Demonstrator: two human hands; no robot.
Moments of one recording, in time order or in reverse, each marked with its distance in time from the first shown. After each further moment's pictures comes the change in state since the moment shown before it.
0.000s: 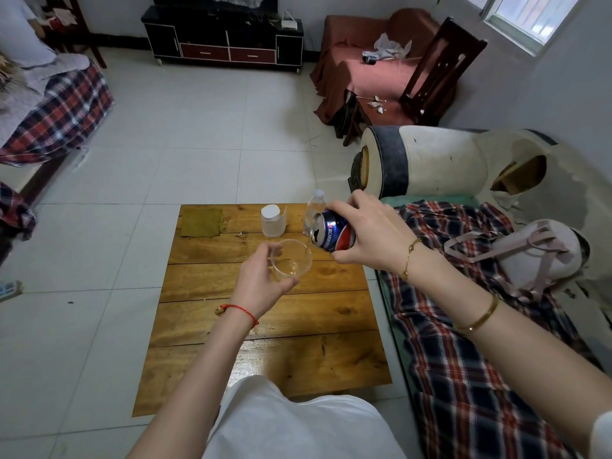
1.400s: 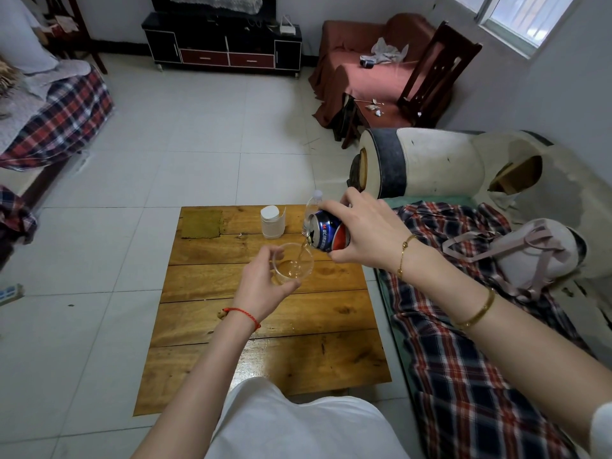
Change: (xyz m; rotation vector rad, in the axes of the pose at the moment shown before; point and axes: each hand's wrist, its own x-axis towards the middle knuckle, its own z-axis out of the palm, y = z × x) left_hand -0.014 0.002 0.003 -0.002 -0.002 0.006; right_hand -0.007 -0.010 -0.008 -0.073 0.002 -0.023
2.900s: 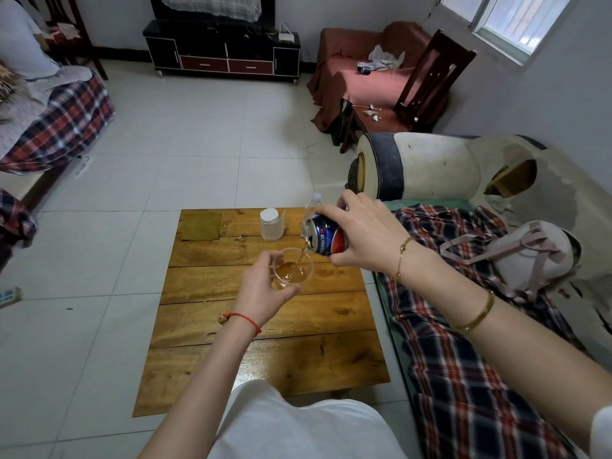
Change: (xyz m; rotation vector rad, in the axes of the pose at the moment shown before) left_hand -0.011 0.000 0.003 0.000 0.014 0.008; right_hand -0.011 -0.008 -0.005 -0.059 0.024 -0.042
